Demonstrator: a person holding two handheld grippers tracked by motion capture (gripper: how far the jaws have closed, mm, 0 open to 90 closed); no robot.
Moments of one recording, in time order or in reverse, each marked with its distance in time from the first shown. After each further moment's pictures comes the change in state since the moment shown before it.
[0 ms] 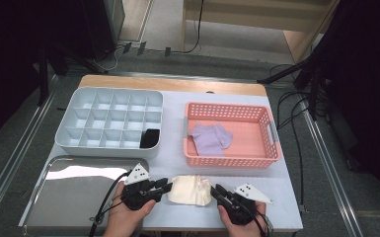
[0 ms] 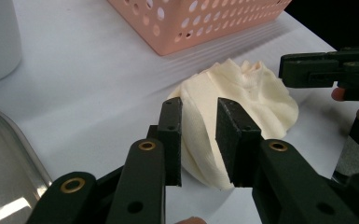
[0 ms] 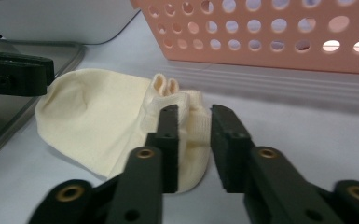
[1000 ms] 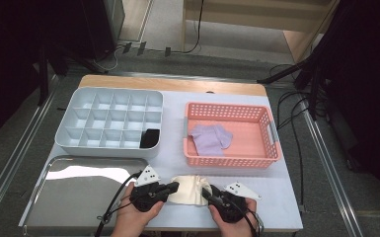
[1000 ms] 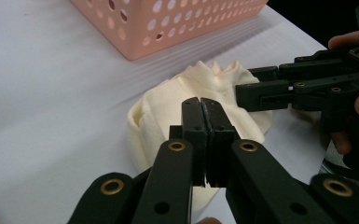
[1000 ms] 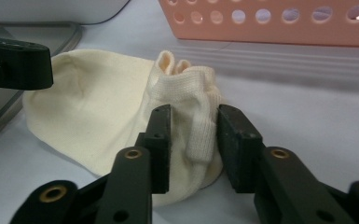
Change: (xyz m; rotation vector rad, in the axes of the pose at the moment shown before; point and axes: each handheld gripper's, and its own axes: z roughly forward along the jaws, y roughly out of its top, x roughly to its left) left arm -0.017 0.004 0.015 0.020 -0.035 0.040; right arm 0.008 -0.006 0.022 0.061 0.007 0.007
